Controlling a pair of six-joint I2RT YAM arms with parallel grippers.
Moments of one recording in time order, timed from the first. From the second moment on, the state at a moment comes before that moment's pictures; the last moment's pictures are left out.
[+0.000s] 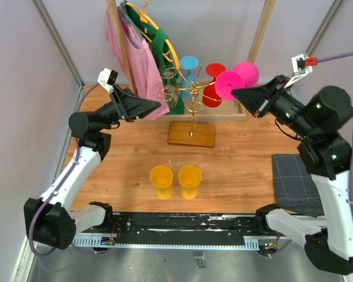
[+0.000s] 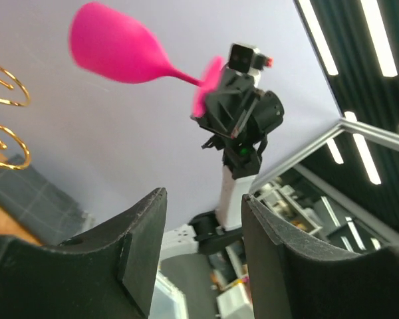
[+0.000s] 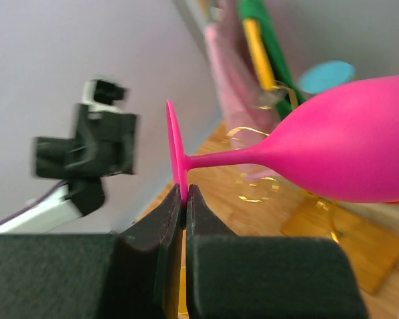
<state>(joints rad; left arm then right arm) -0.24 1.16 0.88 1.07 0.86 -1.75 0.40 0.98 1.61 -0.44 -0.43 0.54</state>
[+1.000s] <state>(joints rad) -0.23 1.02 0.97 0.52 0.88 -1.40 0.01 1.21 1.31 -0.23 -0.67 1.00</state>
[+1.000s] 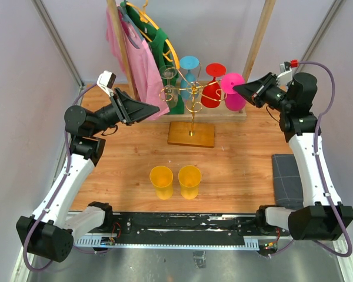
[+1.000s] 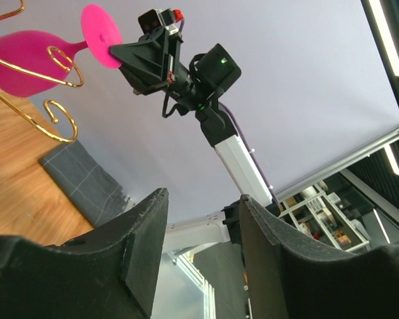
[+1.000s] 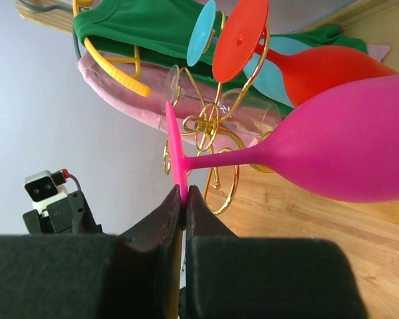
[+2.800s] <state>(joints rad) -0.23 1.02 0.95 0.49 0.88 -1.37 0.09 1.42 1.50 -0.37 -0.74 1.08</state>
